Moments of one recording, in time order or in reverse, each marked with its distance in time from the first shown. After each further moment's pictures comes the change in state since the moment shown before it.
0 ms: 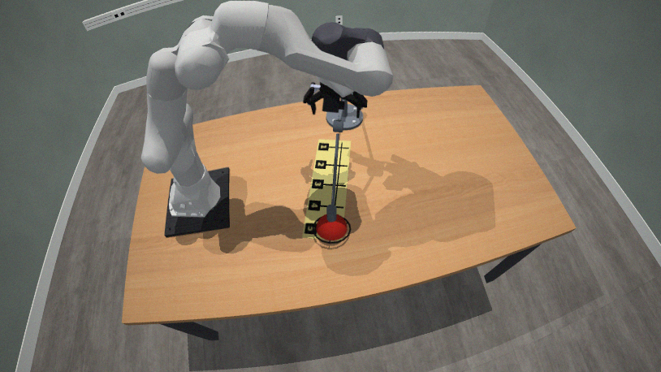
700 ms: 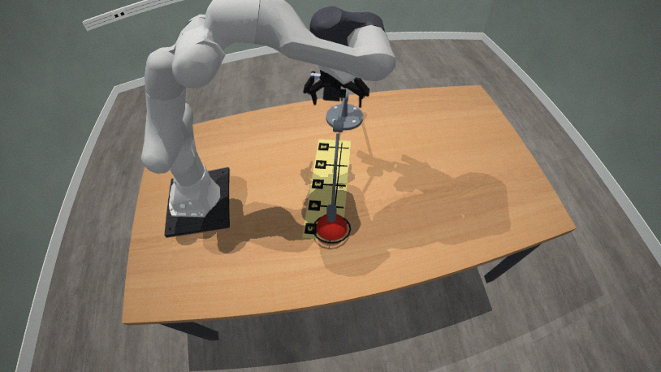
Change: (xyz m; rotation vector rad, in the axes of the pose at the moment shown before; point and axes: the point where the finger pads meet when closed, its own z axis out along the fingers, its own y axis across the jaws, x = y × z) arm -0.016 -0.005 -0.041 0.016 -0.012 -0.011
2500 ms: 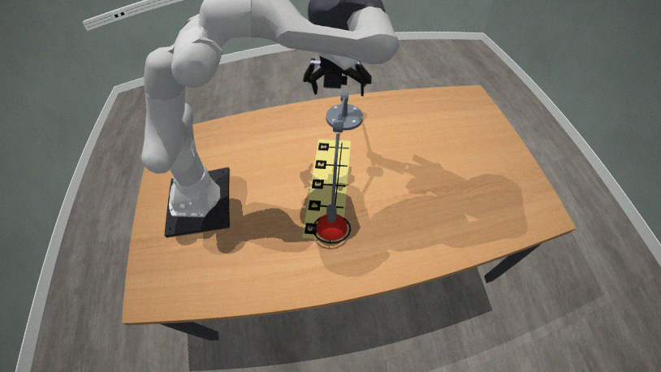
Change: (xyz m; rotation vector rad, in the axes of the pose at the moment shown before) arm -0.017 -0.005 -0.044 0.015 -0.015 -0.011
